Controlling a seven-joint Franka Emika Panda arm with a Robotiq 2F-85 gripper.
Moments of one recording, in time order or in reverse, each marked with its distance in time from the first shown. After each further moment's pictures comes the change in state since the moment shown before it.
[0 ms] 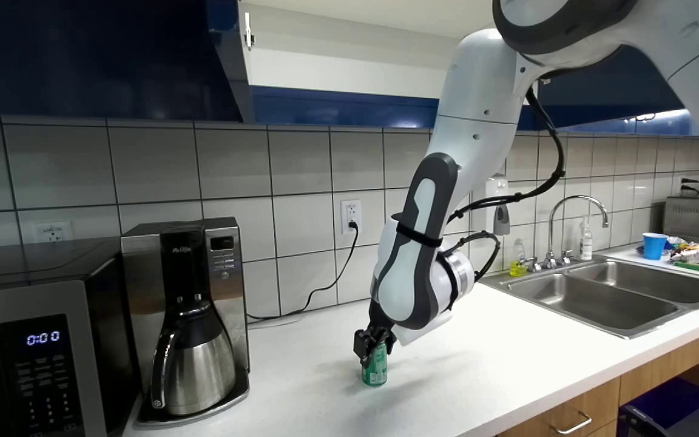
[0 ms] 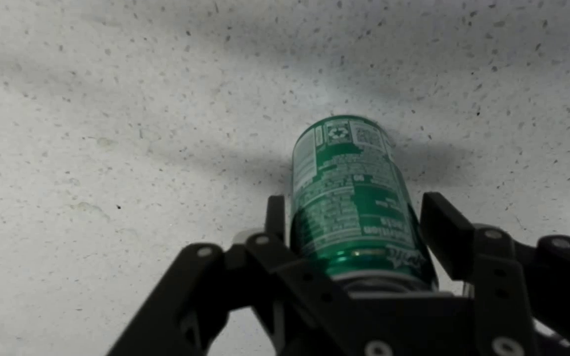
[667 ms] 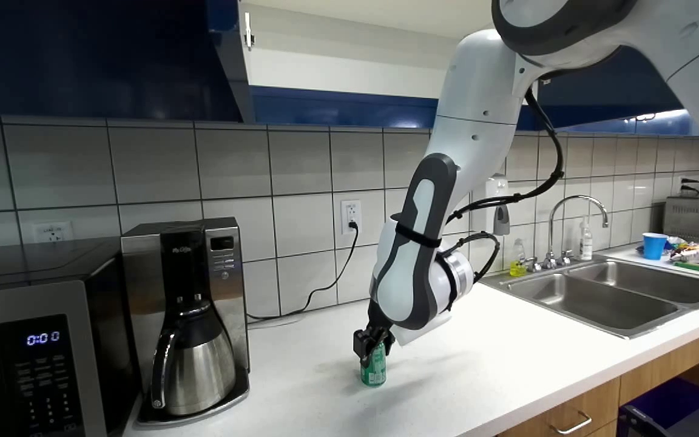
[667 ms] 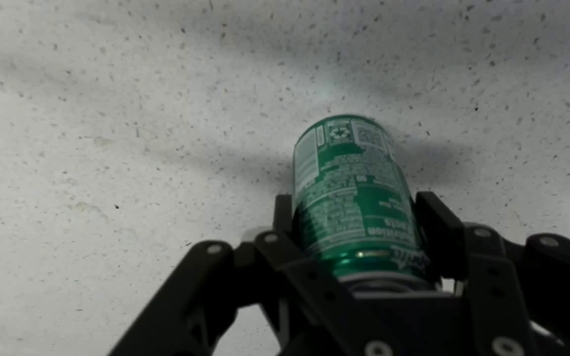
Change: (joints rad) arm 0.002 0.003 0.000 0.004 0.003 0.001 0.011
